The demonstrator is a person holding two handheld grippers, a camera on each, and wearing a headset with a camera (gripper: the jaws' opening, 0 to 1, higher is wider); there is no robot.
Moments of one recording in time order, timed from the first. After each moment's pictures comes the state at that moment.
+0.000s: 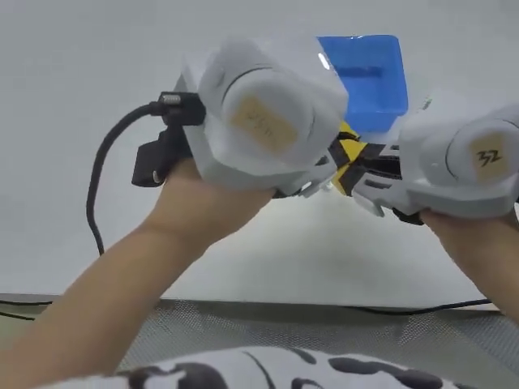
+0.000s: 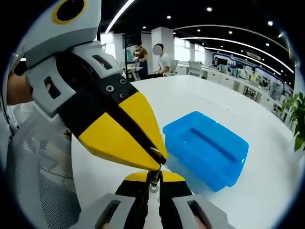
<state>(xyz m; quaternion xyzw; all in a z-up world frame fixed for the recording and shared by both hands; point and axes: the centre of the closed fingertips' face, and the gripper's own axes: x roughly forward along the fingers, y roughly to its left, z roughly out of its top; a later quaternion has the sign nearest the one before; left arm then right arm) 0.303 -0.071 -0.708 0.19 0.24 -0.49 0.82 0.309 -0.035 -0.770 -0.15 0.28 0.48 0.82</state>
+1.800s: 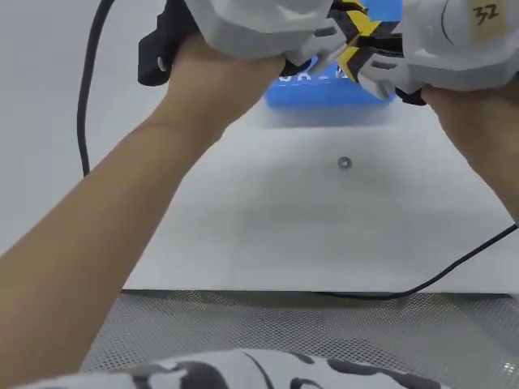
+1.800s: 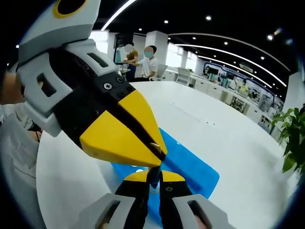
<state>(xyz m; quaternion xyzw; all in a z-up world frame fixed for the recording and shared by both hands) 0.401 -0.078 -0.706 0.19 0.20 -0.45 0.85 0.416 -0.048 -0.769 -0.19 0.24 0.43 0.85</state>
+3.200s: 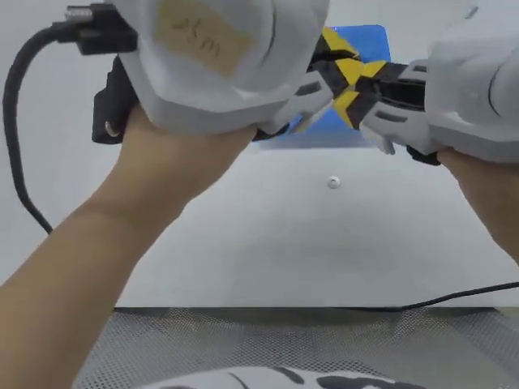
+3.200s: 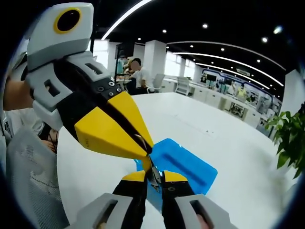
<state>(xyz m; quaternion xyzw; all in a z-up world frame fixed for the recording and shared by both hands) 0.335 -0.076 -0.661 0.19 0.18 -0.47 0.84 0.351 -0.052 -0.722 -0.16 0.21 0.43 0.86</state>
